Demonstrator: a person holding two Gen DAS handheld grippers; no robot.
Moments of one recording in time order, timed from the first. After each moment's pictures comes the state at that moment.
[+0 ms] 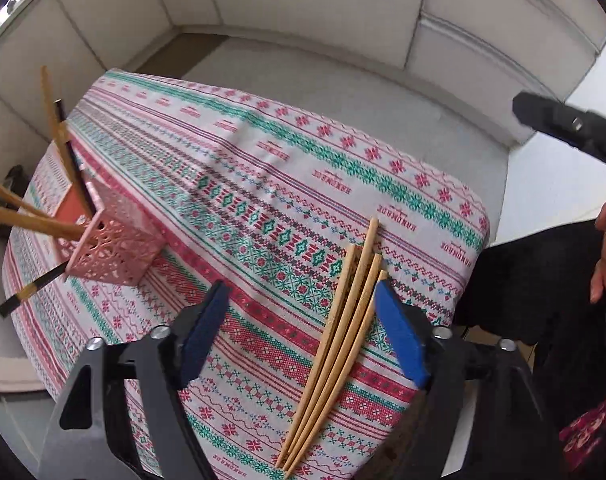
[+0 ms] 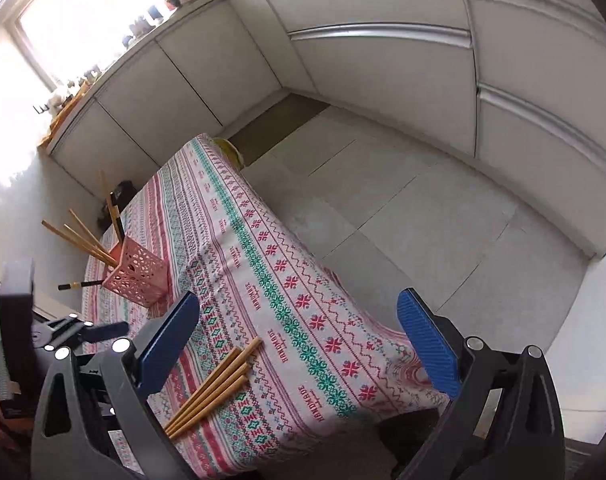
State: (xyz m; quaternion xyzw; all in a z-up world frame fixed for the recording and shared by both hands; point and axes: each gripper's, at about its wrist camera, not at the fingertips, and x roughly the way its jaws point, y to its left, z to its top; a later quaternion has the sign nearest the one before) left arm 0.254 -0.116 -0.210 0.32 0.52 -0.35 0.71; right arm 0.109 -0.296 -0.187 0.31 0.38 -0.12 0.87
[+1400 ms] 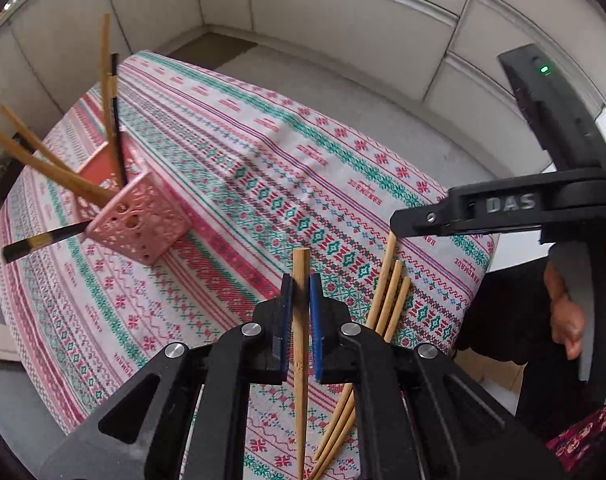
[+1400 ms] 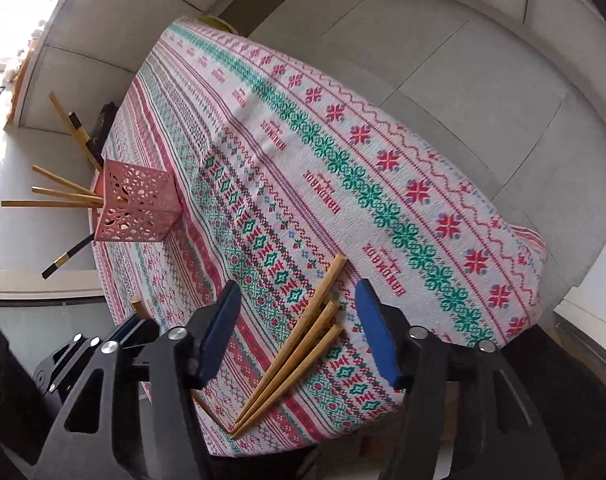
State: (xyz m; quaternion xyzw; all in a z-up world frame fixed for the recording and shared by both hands) left arm 0.278 -0.073 -0.200 0.22 0.51 -0.33 0.77; right arm 0.209 -0.227 -0.254 0.38 0.57 -0.07 0.72
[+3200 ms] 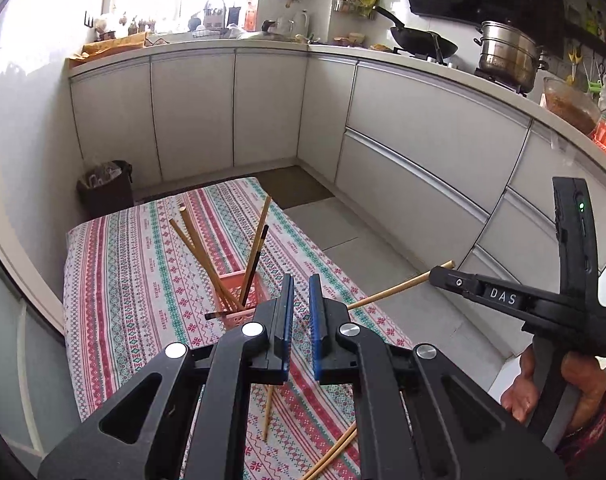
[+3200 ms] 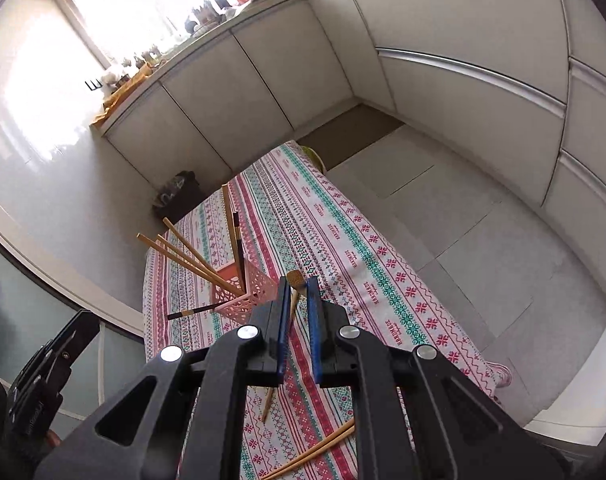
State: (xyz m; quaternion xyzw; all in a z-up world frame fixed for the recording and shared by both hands) left arm 0.241 -0.005 -0.019 0.04 0.33 -0.24 0.91; right arm 0.187 -0.189 -0.072 0.27 0.36 -0.04 0.89
